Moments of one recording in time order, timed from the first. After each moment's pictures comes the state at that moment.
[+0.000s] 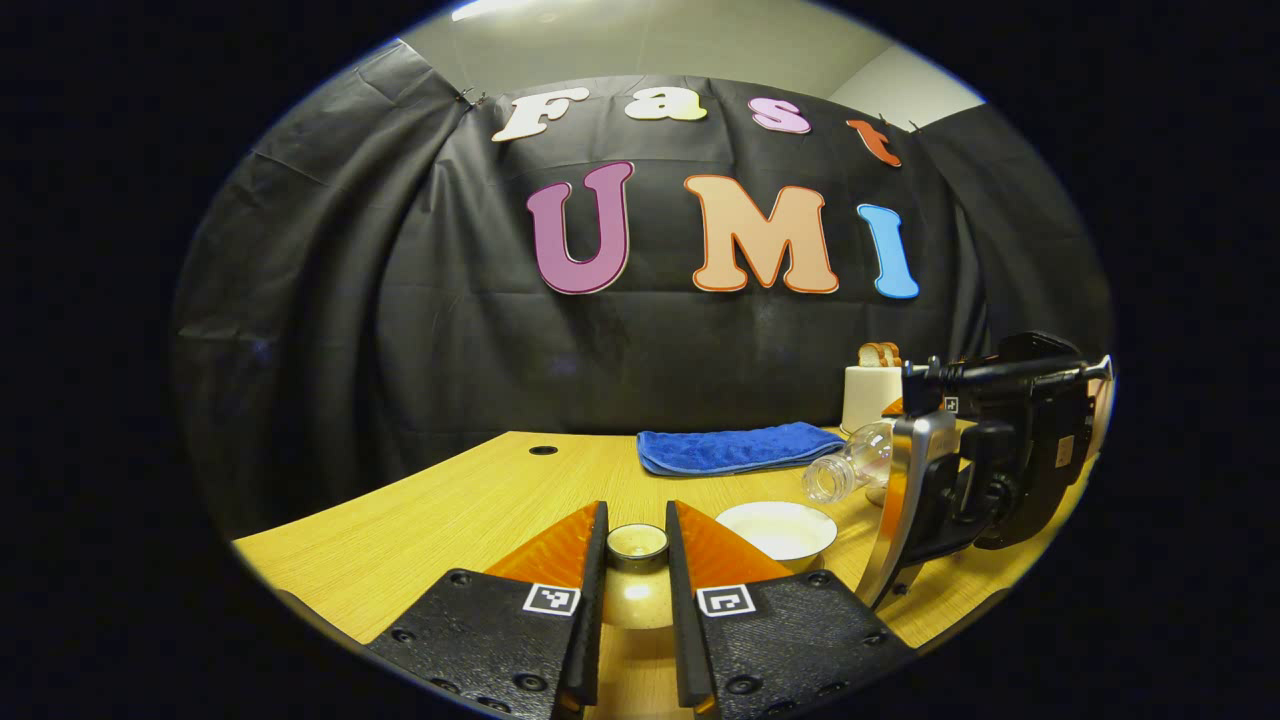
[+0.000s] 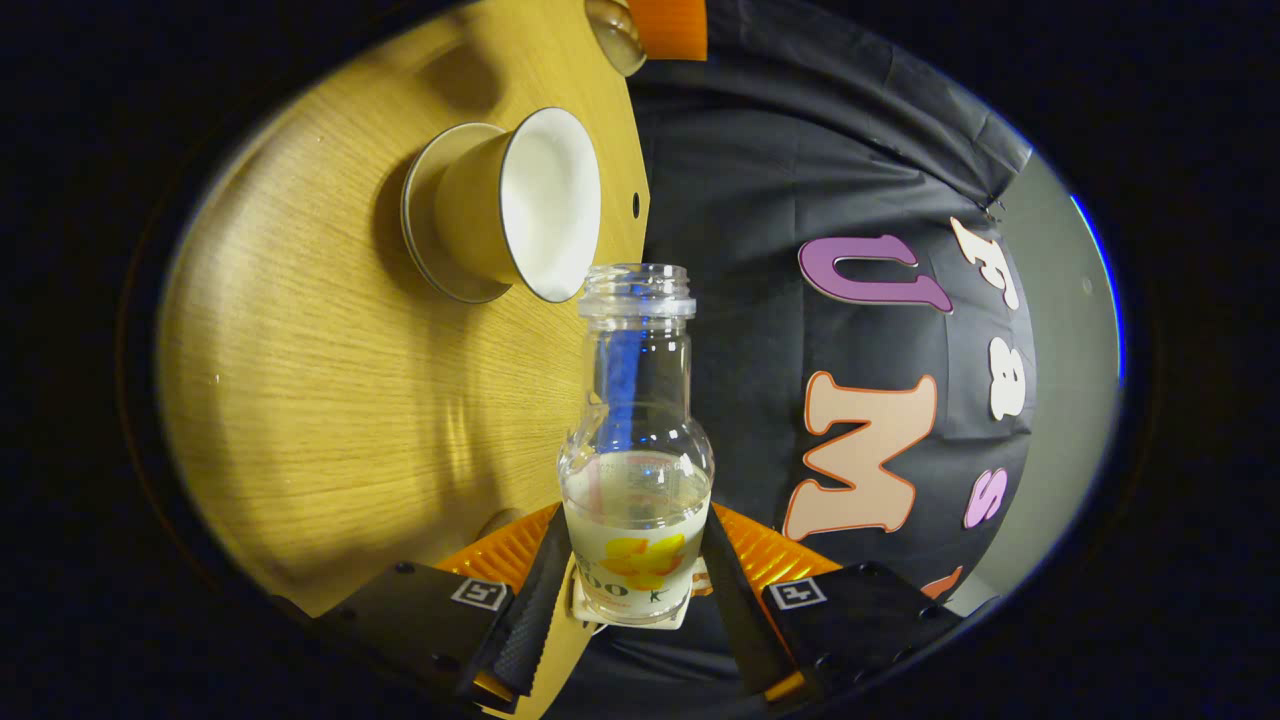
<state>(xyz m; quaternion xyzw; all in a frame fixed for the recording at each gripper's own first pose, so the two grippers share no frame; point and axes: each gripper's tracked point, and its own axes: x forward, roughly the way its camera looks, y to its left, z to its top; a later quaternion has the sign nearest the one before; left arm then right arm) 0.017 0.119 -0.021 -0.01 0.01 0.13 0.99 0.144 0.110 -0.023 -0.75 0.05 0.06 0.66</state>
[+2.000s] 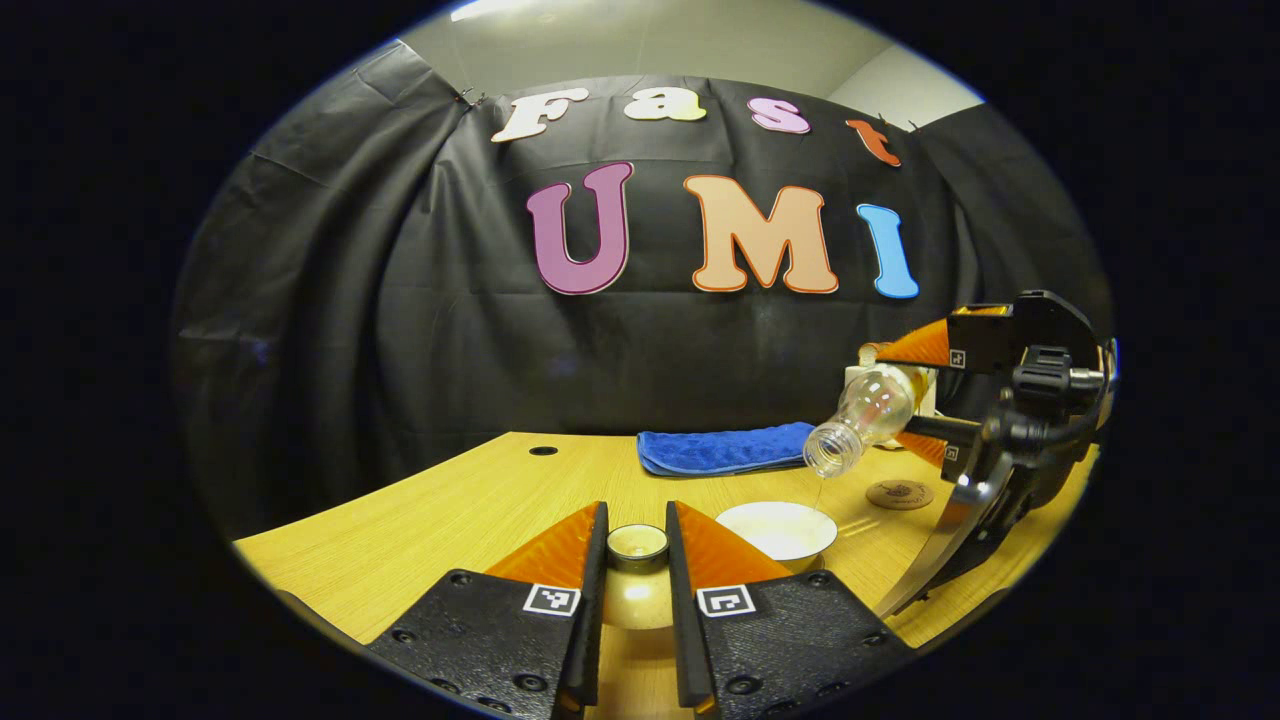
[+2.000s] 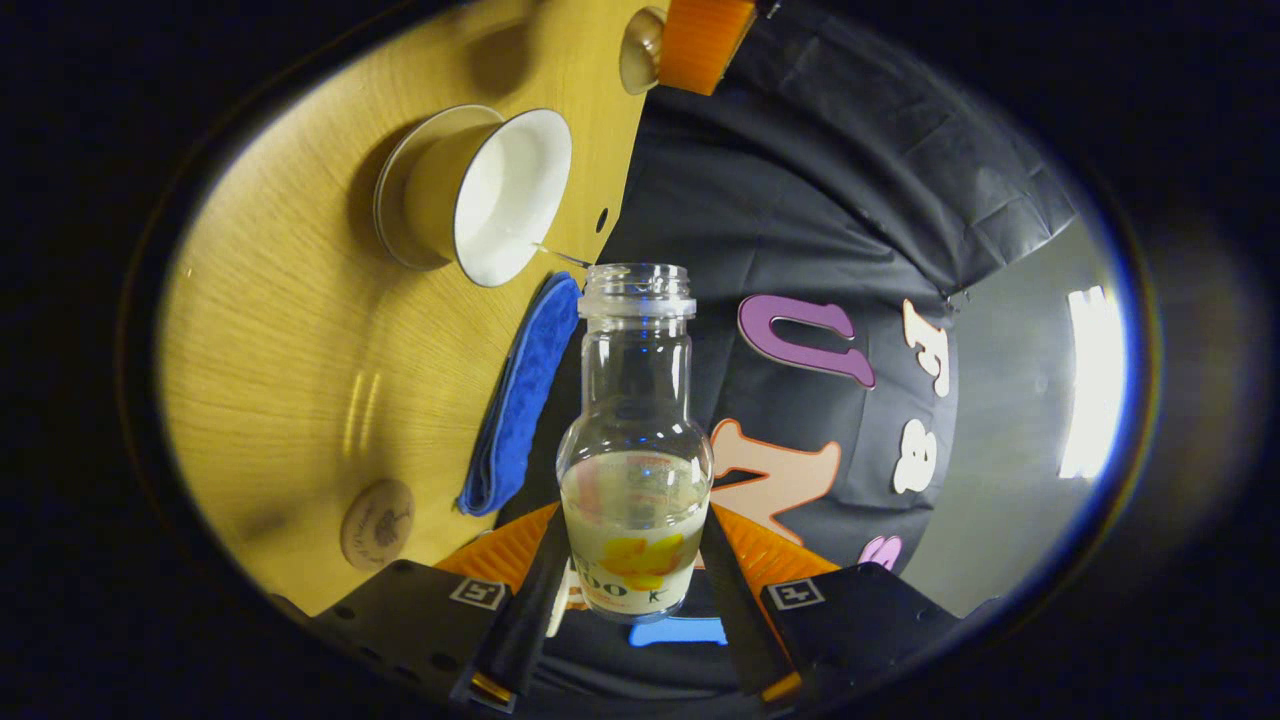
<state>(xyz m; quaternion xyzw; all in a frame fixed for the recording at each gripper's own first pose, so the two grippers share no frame) 0.019 0.118 -0.020 -0.01 0.01 0.13 0.99 0.145 0.131 0.021 -0.77 -0.03 0.04 0.63</state>
